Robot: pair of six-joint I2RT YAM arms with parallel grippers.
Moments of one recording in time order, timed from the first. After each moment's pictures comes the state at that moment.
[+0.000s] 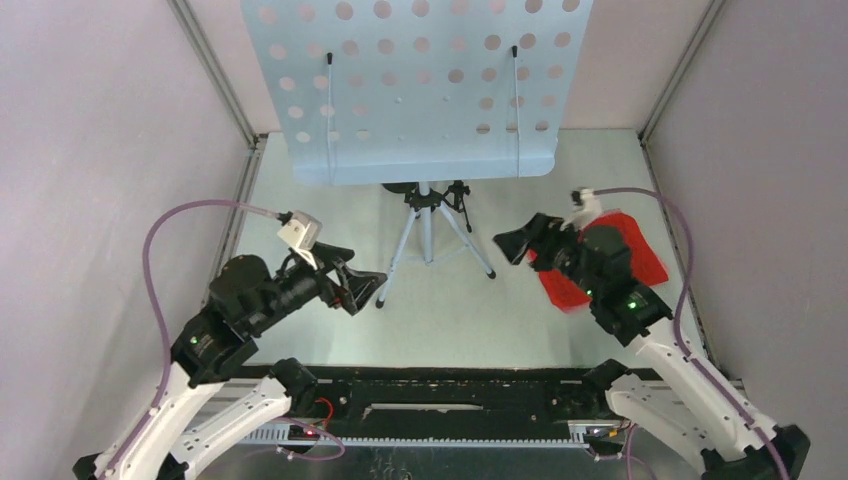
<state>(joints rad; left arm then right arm) -0.69 0.54 0.98 -0.60 0.13 -0.27 0.41 0.75 0.72 -0.25 -0.09 0.67</state>
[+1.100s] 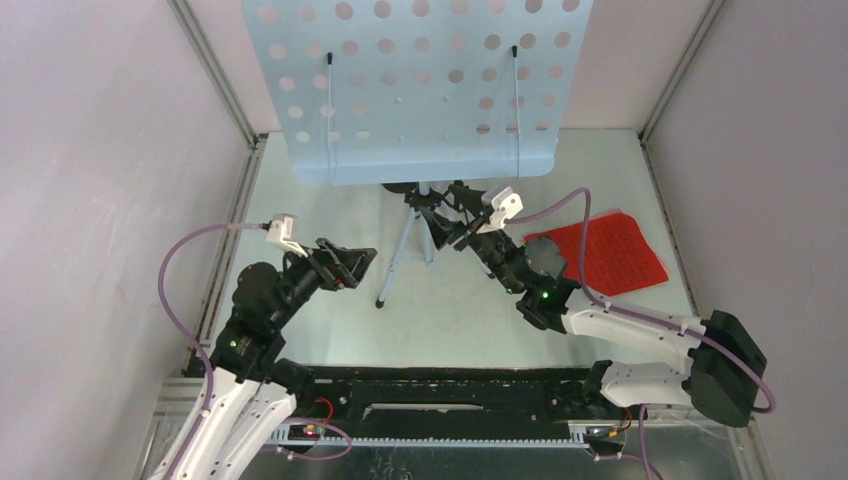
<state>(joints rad) -0.37 0.45 0.58 -0.24 0.17 -0.61 0.97 1.19 0.73 0.81 0.20 -0.06</state>
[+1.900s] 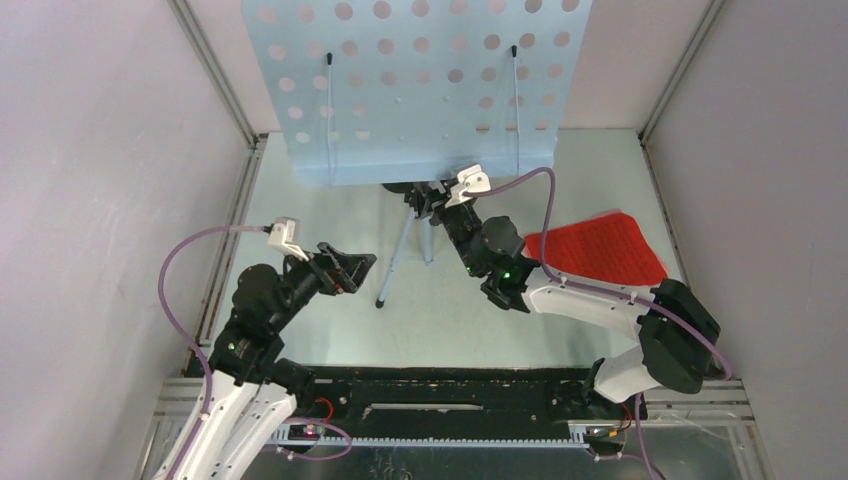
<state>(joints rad) -0.36 0.43 0.58 -0.30 0.19 -0.58 0.99 1.46 0.96 0.85 0.47 -0.11</state>
